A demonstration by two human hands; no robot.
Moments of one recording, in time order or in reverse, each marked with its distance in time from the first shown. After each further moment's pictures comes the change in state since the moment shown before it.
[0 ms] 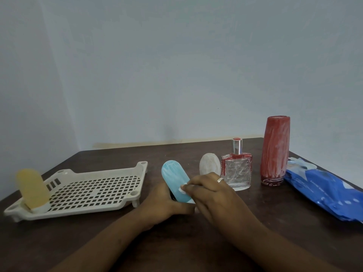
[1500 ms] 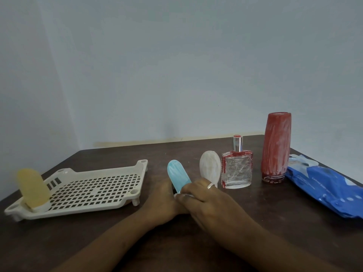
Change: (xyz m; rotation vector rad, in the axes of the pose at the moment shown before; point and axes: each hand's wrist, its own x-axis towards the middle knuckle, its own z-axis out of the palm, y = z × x) left_hand 0.001 0.006 0.007 0.346 0.102 0.089; right_hand -0.004 -0.009 0.006 -0.073 -0.077 -0.158
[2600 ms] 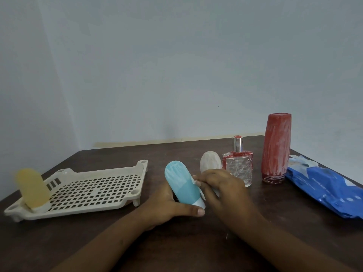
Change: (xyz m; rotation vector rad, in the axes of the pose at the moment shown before) left_hand -0.007 0.003 -0.005 -0.360 -0.185 -0.076; right_hand 0.002 0.018 -0.005 0.278 0.145 0.469
